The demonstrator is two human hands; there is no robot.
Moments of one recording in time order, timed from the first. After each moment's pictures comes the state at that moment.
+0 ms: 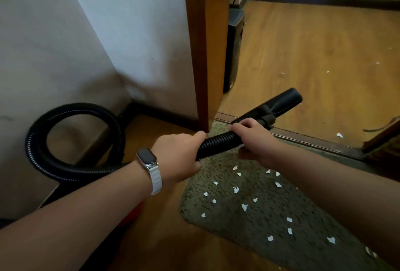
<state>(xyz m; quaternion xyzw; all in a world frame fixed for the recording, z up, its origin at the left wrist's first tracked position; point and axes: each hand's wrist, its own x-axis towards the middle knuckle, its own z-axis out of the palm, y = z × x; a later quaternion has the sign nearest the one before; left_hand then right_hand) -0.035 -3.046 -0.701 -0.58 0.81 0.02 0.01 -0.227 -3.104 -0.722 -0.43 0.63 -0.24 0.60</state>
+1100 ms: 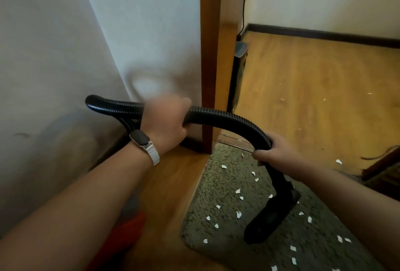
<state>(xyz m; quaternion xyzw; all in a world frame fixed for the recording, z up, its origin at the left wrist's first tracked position) 0.019 -3.111 -0.651 -0.59 0.75 -0.23 -0.18 -0.264 -3.122 -0.696 -0.66 0.55 -0.22 0.46</state>
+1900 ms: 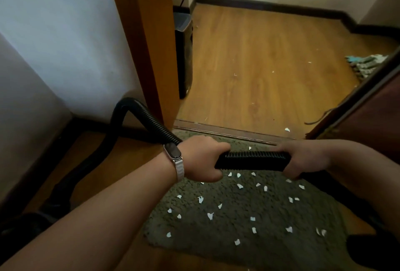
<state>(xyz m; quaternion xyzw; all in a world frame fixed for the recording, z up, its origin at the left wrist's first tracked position) -0.150 -3.128 -0.727 -0.35 0.92 0.15 0.01 -0.411 -3.110 -0.681 -0.65 0.59 0.17 0.44</state>
